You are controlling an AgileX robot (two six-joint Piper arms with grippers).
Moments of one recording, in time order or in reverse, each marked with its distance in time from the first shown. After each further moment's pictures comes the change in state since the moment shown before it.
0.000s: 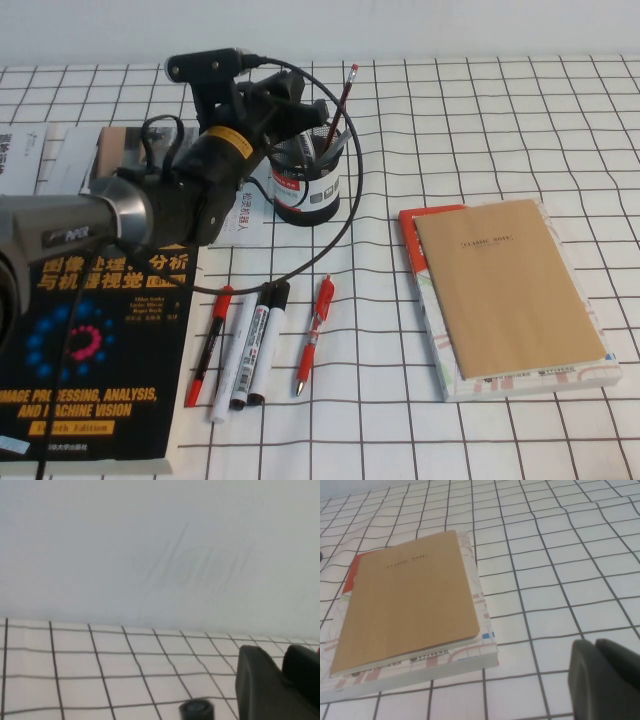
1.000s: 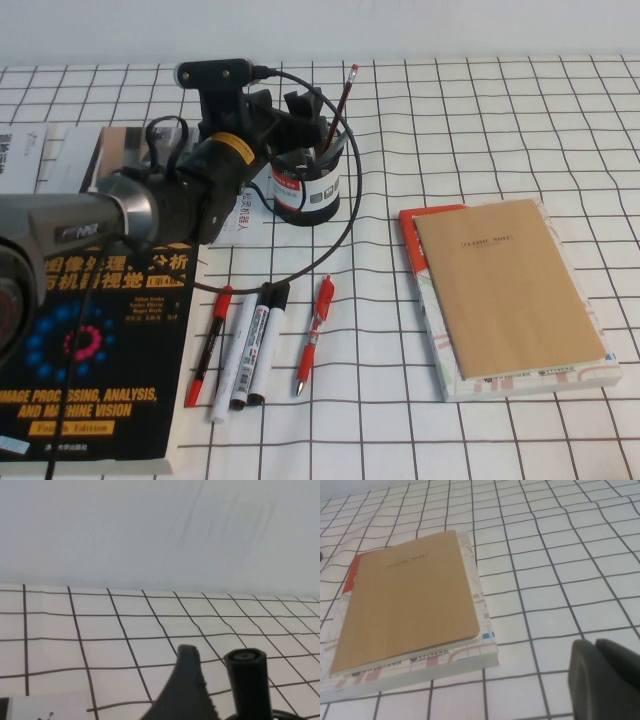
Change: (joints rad) right arm 0.000 0.000 0.000 0.000 0.000 0.000; left arm 0.012 0.038 -0.038 0.039 0.090 0.028
